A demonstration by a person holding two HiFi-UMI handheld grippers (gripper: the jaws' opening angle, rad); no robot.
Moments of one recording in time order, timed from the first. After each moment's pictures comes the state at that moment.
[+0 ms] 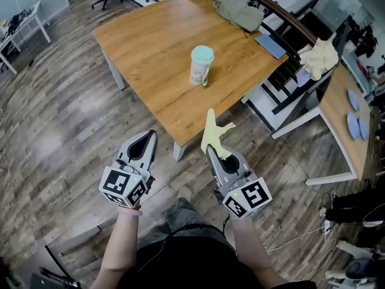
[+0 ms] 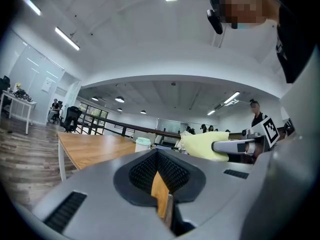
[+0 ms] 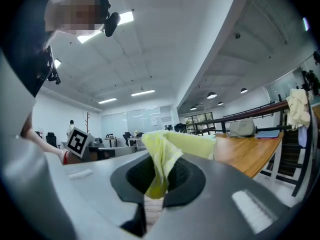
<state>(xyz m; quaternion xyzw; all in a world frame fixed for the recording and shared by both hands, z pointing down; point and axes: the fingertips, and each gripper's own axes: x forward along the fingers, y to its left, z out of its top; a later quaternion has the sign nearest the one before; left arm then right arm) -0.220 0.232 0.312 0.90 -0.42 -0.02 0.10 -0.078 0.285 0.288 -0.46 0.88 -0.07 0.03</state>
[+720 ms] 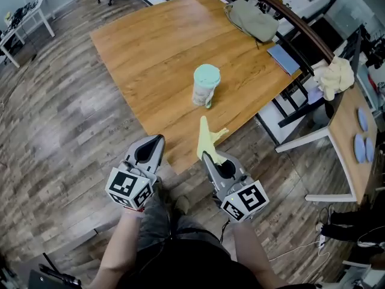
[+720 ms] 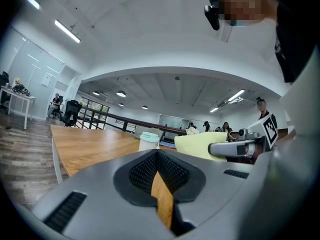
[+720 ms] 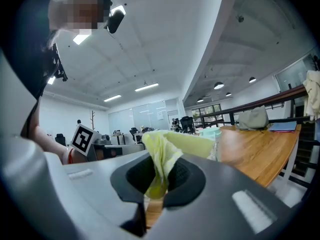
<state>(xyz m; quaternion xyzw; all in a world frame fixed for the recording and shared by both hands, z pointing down) -0.179 0.129 0.344 0.90 -0.42 0.00 0.12 -0.066 0.176 0.323 -0.41 0.91 -0.10 0.01</state>
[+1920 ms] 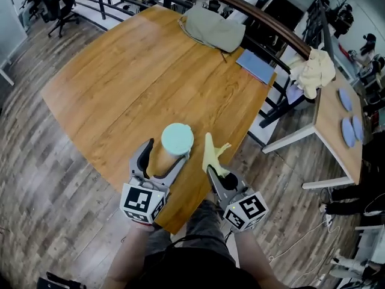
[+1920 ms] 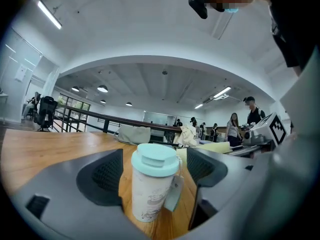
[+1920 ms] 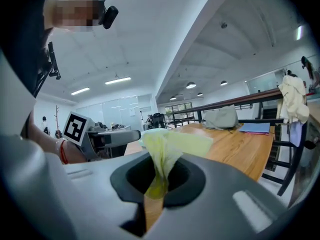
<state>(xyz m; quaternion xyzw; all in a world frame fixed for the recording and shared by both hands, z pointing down) -0.064 -0.058 0.349 0.94 -0.33 0.03 0.10 0.031 0.019 0.359 -0.55 0.82 -0.13 -0.02</state>
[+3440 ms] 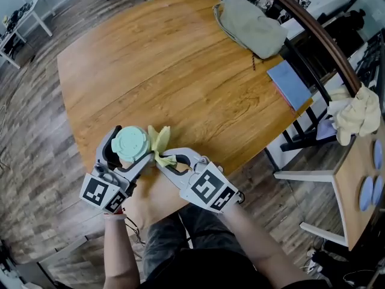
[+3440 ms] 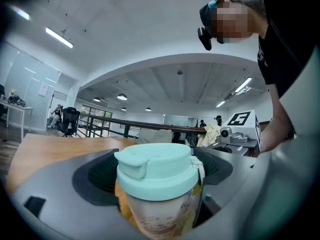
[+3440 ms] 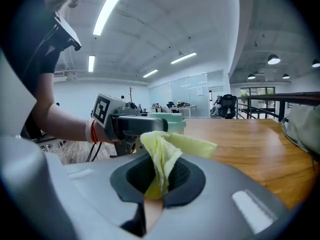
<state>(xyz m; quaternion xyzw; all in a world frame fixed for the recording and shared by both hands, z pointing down) -0.051 -0.114 0.357 0.89 -0.45 0.01 0.09 -0.011 -0.064 0.387 -0.14 0.98 -0.09 -0.15</state>
